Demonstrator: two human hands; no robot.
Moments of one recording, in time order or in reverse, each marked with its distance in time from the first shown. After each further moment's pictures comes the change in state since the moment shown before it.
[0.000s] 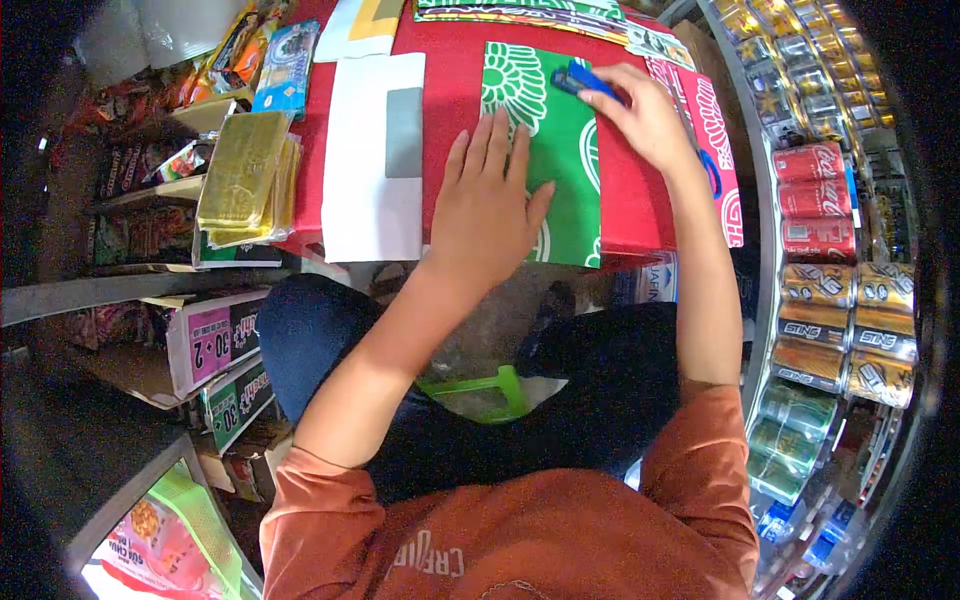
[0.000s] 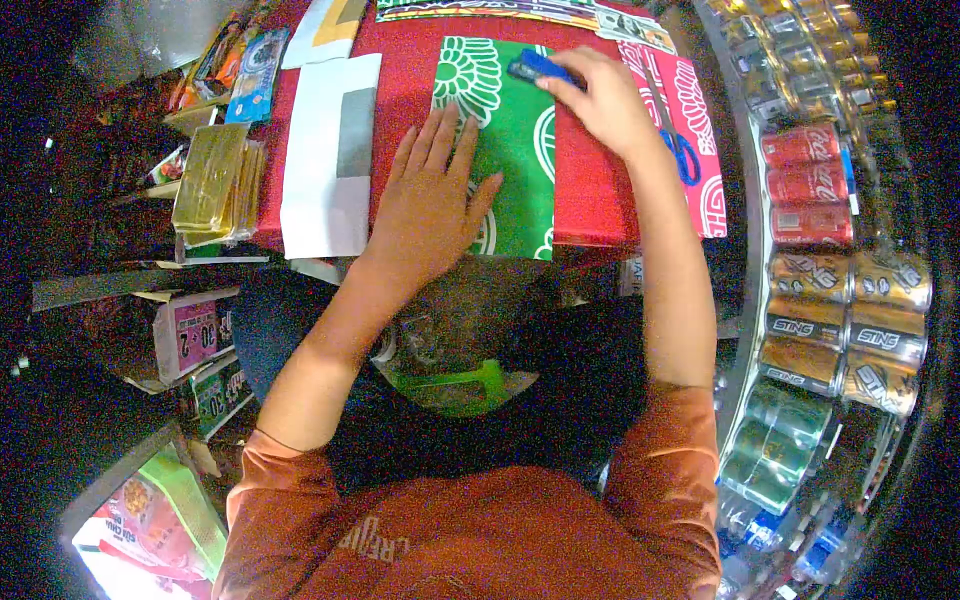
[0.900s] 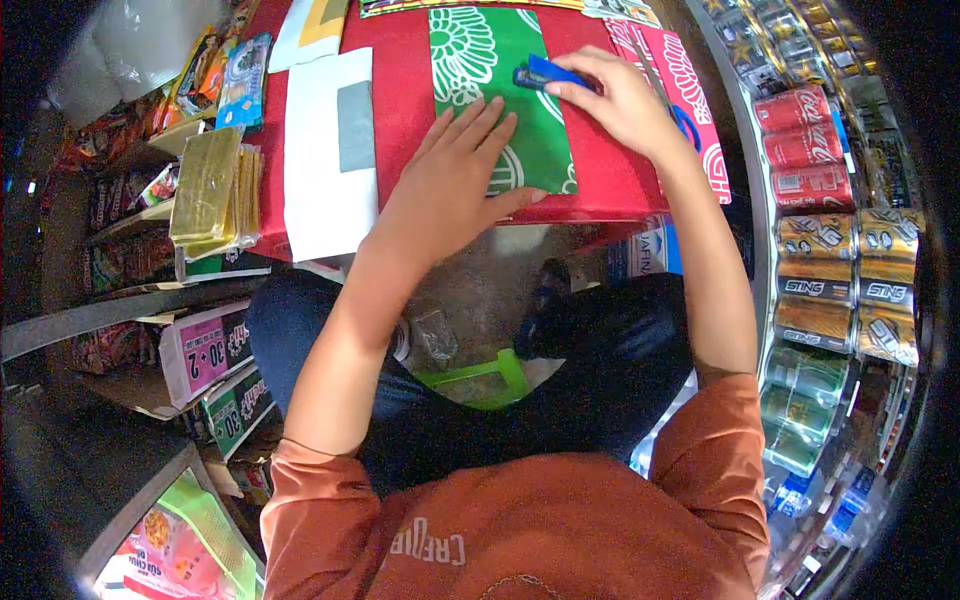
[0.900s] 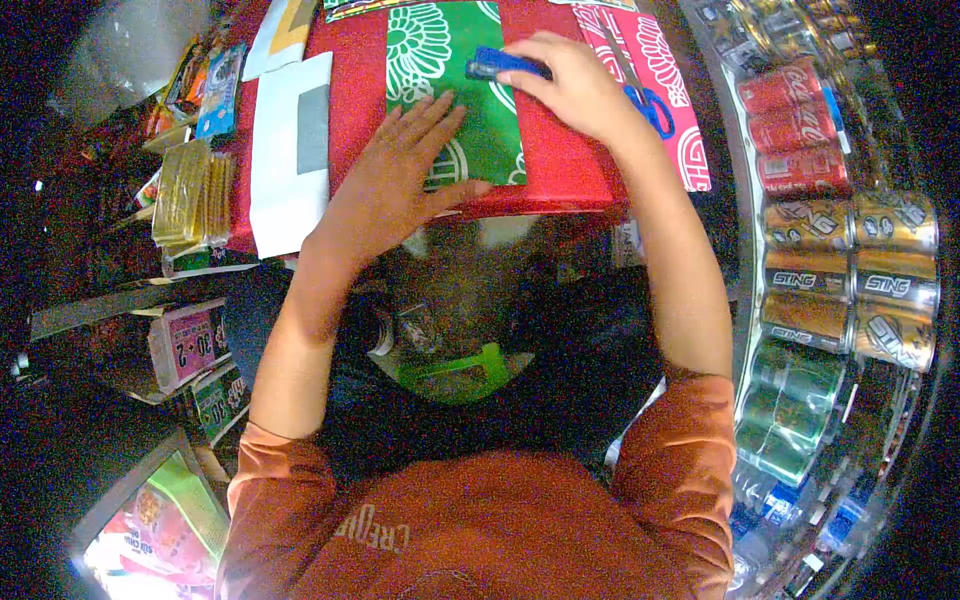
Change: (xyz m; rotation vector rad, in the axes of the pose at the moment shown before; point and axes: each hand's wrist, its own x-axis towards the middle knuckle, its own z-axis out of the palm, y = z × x) left_hand 0.013 -0.009 -0.005 -0.196 -0.156 0.228; right_hand -0.031 -0.004 -0.008 0.059 -0.041 -0.059
